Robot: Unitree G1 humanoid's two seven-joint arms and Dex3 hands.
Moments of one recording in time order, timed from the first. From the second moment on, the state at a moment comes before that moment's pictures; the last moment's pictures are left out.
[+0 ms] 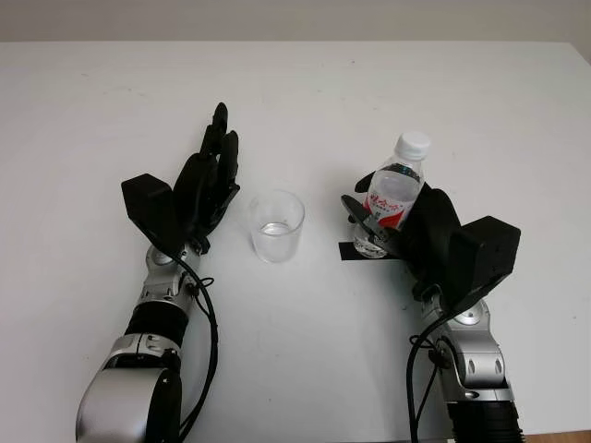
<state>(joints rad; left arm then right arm) -0.72 0.11 0.18 0.88 -0.20 -0.36 -0.39 -0.21 -0.09 -0.03 0.00 -0.01 0.04 0.04</state>
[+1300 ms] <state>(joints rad) -0.71 0.11 0.19 0.88 -0.21 -0.36 -0.40 0.01 -0.15 -0.05 -0.09 0.04 -0.09 0.14</state>
